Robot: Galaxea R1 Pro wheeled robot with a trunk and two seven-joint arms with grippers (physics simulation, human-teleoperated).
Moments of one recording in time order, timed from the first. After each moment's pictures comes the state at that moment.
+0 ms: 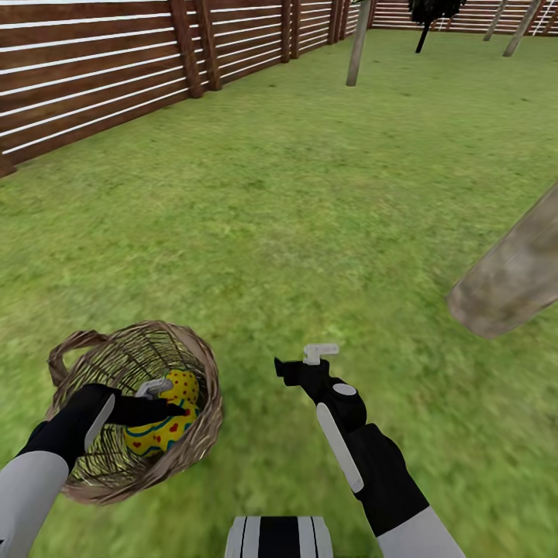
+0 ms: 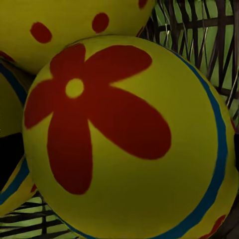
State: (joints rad) left arm -0.75 0.29 -0.01 -0.66 0.09 0.86 -0.61; right arm -0.53 0.17 0.33 -1.32 -0.23 0.54 -0.17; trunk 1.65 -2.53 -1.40
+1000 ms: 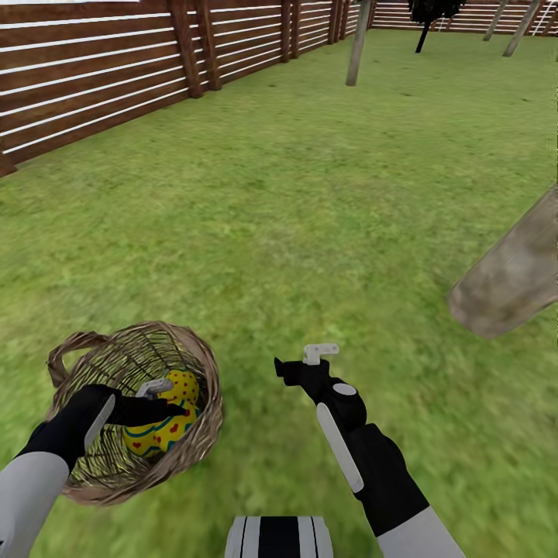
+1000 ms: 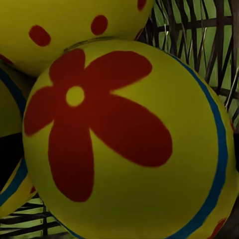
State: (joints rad) left arm -0.75 0.29 -0.01 -0.67 0.09 0.86 -0.61; right arm -0.53 0.17 0.33 -1.32 -0.23 0.54 -0.17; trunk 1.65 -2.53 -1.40
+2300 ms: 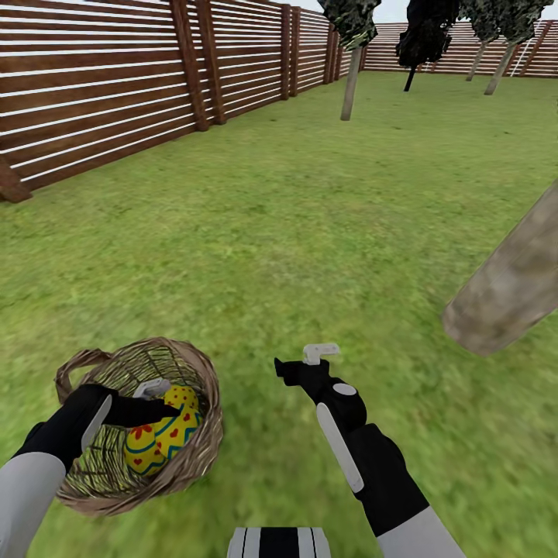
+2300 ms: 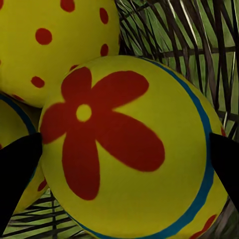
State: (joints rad) left arm -0.75 0.30 0.00 -0.67 0.08 0.86 -0.63; right arm -0.53 0.17 0.33 -1.32 -0.23 0.54 -0.17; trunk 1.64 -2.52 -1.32
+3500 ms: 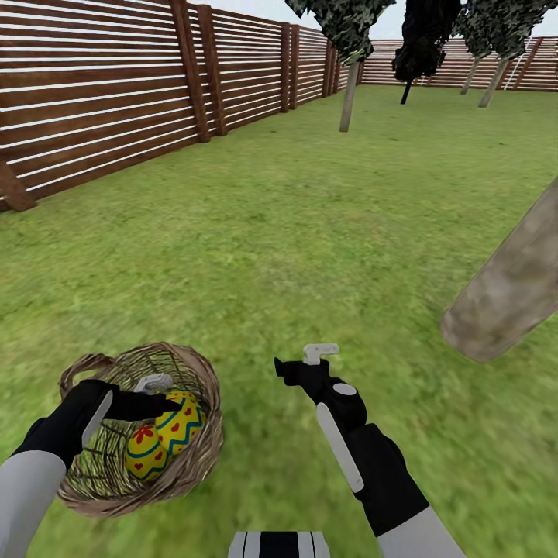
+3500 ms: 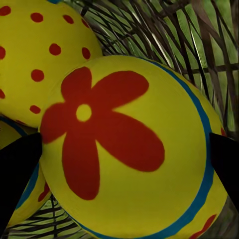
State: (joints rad) left arm -0.75 0.30 -0.01 -0.72 0.07 0.86 -0.63; right arm -0.53 0.17 0.33 -1.32 -0.23 0.54 -0.17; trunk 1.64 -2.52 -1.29
